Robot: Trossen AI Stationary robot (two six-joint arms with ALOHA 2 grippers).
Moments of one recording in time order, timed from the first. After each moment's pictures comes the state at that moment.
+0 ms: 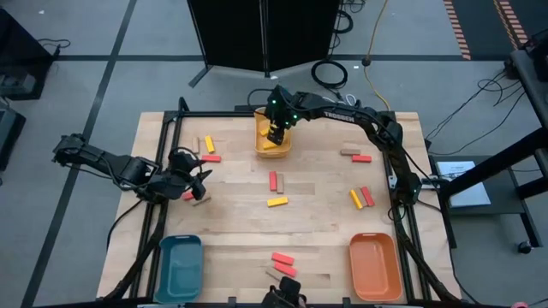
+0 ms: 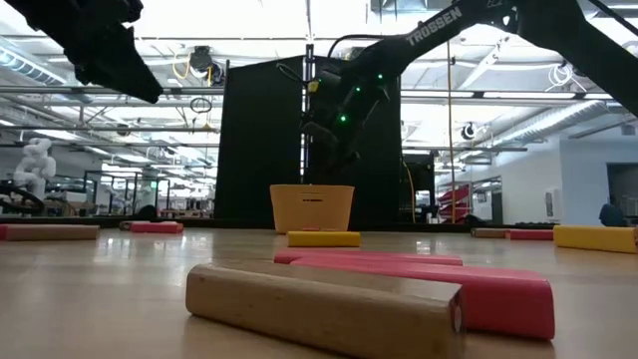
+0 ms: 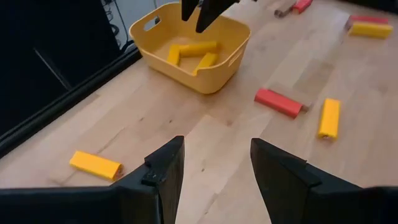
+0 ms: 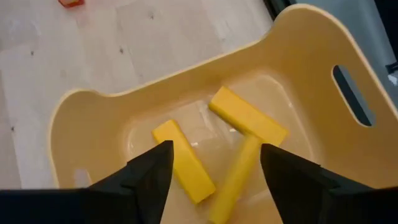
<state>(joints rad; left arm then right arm) -0.35 0.73 0.66 -0.80 -0.76 -0.71 -0.51 2.17 1.83 -0.66 -0.13 -0.10</state>
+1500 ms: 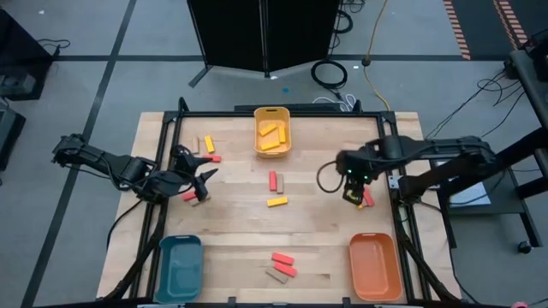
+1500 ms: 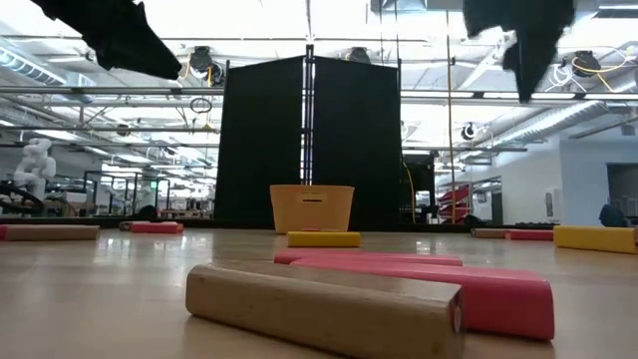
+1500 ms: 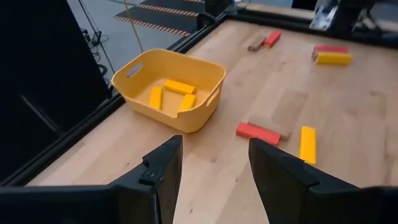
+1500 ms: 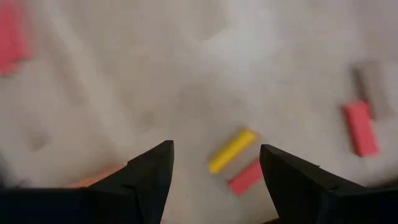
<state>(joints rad) -0.34 0.73 0.66 -0.57 -0.78 -0.46 0.03 1.23 1.18 -1.30 0.05 0.55</state>
